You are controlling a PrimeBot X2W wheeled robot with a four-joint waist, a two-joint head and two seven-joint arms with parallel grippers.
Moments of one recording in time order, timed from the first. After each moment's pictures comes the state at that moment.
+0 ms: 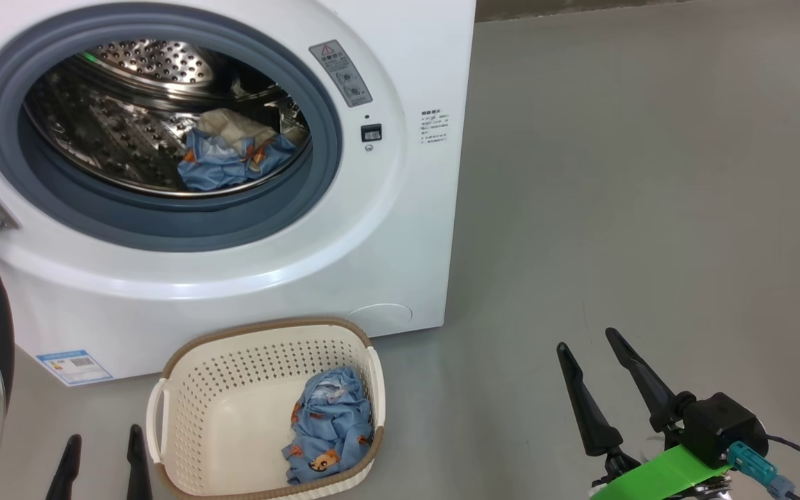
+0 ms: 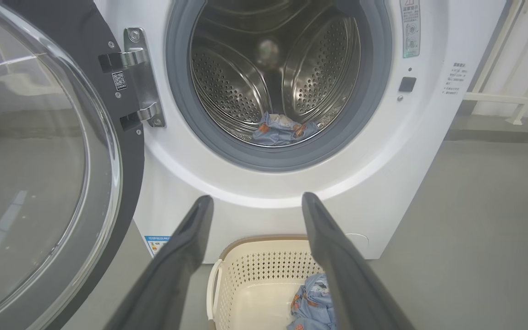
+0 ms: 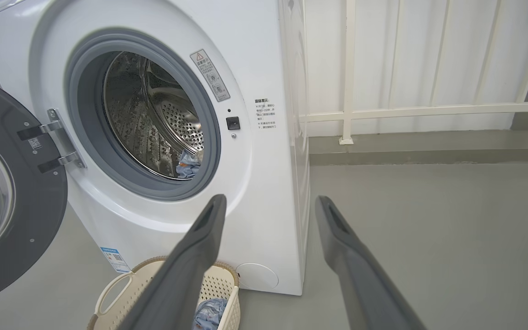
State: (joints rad) left arm 0.19 0.13 0.01 -0.02 -0.27 0.08 -0.25; right arm -0.04 -0.09 0.14 0.09 0.23 0.13 -0.26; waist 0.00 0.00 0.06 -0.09
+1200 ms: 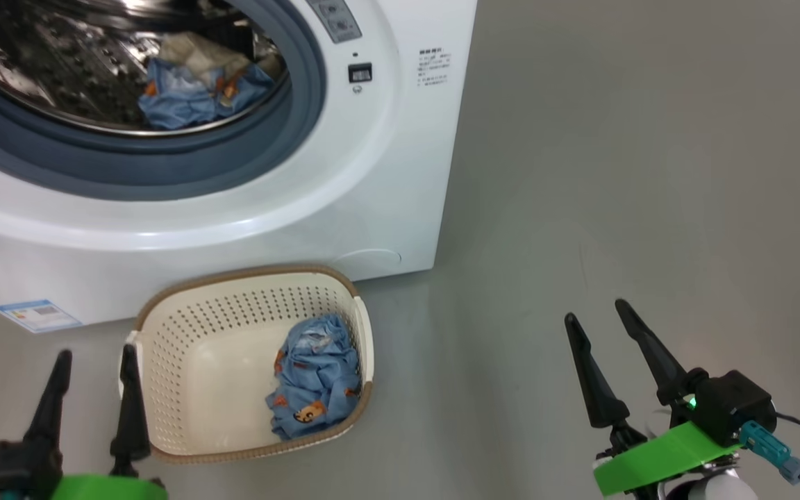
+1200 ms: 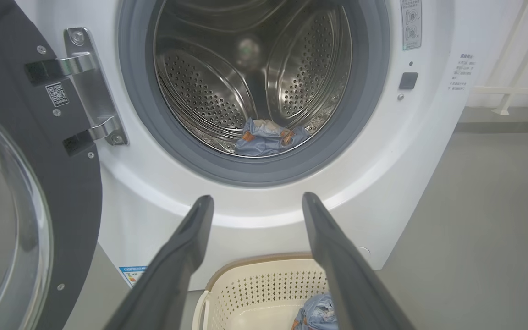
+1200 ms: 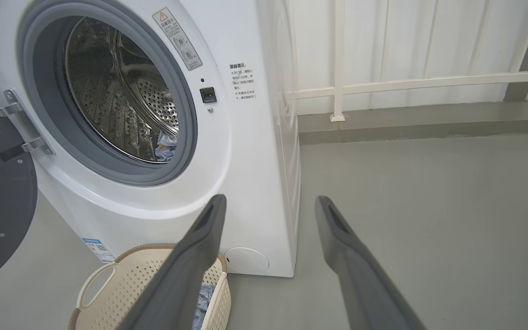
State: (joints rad) left arm 0.01 0.14 0.03 0.02 -0.22 0.02 -0.26; right arm -0.08 -0.08 0.12 0.07 0.22 0.13 -0.26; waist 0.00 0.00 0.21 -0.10
